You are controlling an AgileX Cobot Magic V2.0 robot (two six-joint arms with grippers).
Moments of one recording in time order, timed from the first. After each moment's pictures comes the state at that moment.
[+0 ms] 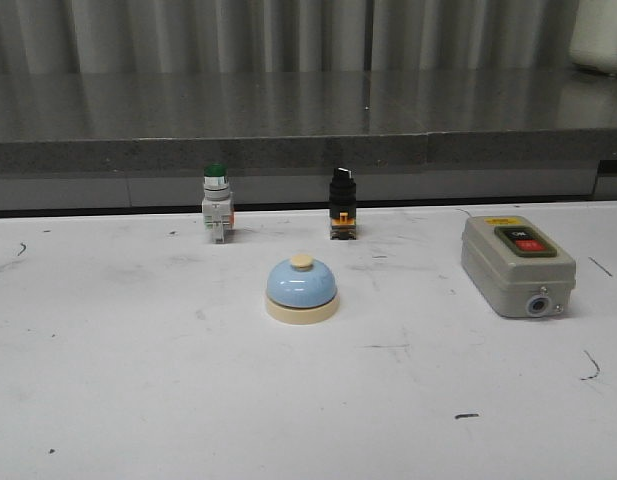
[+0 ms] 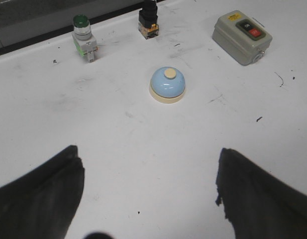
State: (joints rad) left arm -0.60 0.72 -0.68 -0.01 0.63 -0.08; right arm 0.20 0.76 -0.79 0.08 0.71 -0.12
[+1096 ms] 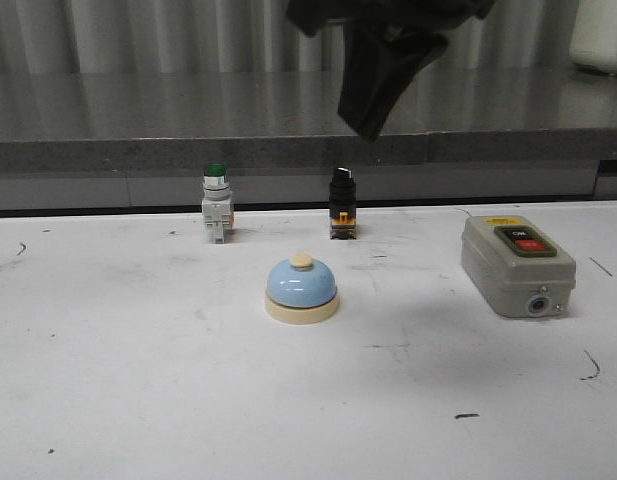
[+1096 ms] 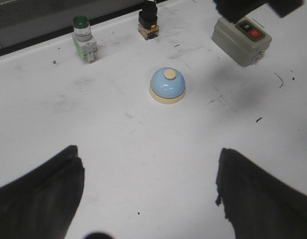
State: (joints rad) left arm -0.60 0.72 -0.68 -0.01 0.63 -0.08; right arm 0.57 1.71 -1.46 0.10 0.82 -0.13
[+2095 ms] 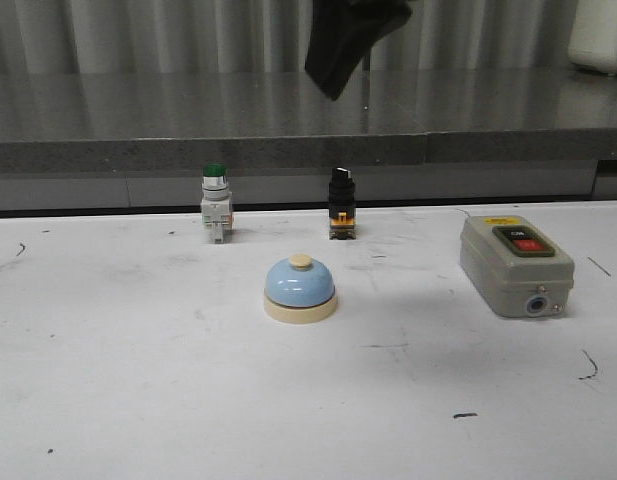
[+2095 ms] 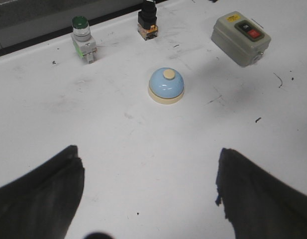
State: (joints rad) left arm -0.60 0.72 -0.68 -0.01 0.63 -0.08; right arm 0.57 1.61 -1.43 0.14 0.73 -0.13
